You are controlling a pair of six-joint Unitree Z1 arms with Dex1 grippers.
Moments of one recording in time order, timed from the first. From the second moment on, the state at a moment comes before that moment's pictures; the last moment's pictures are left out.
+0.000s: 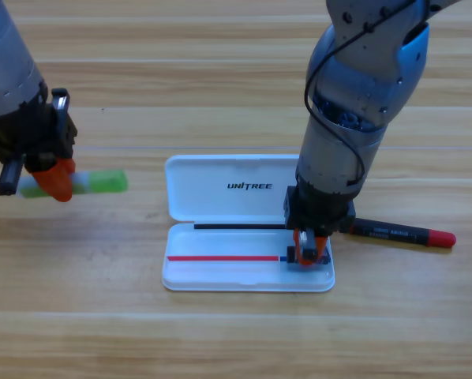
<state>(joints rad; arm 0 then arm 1) -0.59 1.77 -1.39 0.99 0.05 0.90 0.90 2.21 -1.73 0.97 0.05 -0.72</state>
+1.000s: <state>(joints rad) -0.83 2.04 -1.61 1.07 -0.03 0.79 0.71 2.06 -1.59 0.99 -0.10 -0.88</state>
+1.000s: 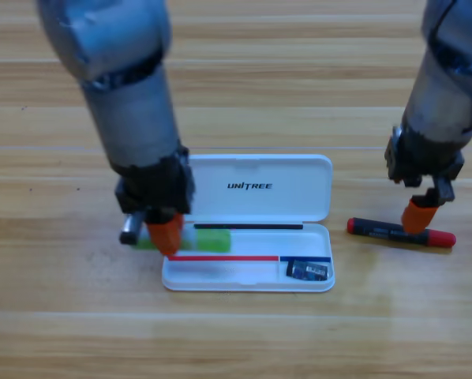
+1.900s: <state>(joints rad) -0.83 2.22 -1.80 1.14 -0.09 0.80 0.66 2.22 -1.65 0.98 -0.04 -0.96</state>
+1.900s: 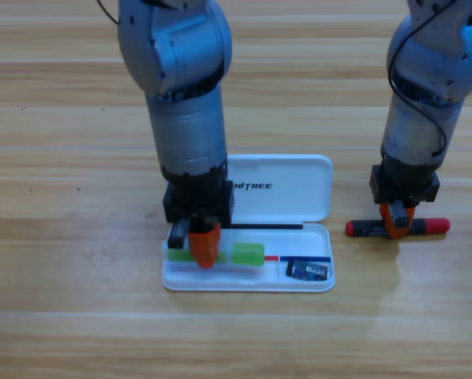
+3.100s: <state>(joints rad) -0.83 2.26 -1.83 1.15 -0.09 0.77 0.66 2.10 -1.60 0.98 -0.04 -0.97</state>
